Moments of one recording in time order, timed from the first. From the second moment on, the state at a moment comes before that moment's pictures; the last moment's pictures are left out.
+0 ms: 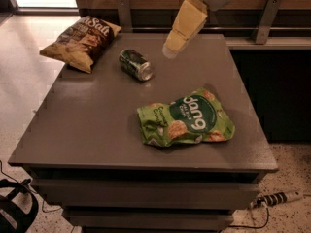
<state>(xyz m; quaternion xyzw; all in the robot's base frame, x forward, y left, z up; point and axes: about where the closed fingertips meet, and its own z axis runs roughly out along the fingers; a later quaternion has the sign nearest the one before) 0.564 -0.090 1.017 -0.45 0.87 0.00 0.21</state>
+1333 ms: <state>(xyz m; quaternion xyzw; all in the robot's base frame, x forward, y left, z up) 0.629 -0.037 0.995 -0.41 0.89 0.02 0.20</state>
